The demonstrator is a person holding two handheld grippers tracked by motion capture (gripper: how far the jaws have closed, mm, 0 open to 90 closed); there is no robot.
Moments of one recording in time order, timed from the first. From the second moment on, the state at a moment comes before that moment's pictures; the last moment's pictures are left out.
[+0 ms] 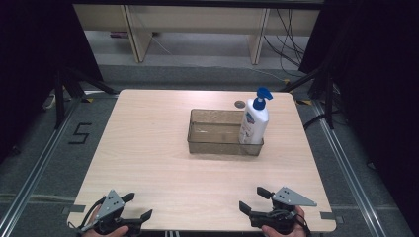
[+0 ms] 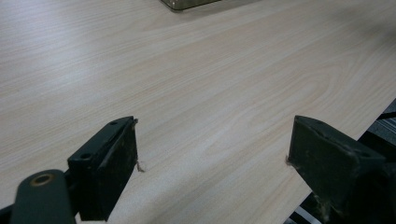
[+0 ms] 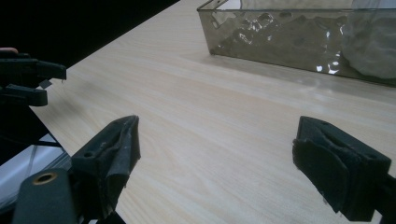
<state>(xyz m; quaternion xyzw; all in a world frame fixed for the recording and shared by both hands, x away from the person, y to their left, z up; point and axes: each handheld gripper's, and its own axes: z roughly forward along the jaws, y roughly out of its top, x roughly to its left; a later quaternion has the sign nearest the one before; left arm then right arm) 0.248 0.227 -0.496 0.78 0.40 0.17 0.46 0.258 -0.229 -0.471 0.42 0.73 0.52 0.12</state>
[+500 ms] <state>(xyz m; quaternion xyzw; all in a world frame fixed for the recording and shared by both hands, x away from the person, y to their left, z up) 0.248 0.227 -0.496 0.77 0.41 0.17 0.46 0.248 -0.234 -0.475 0.42 0.74 0.51 0.14</state>
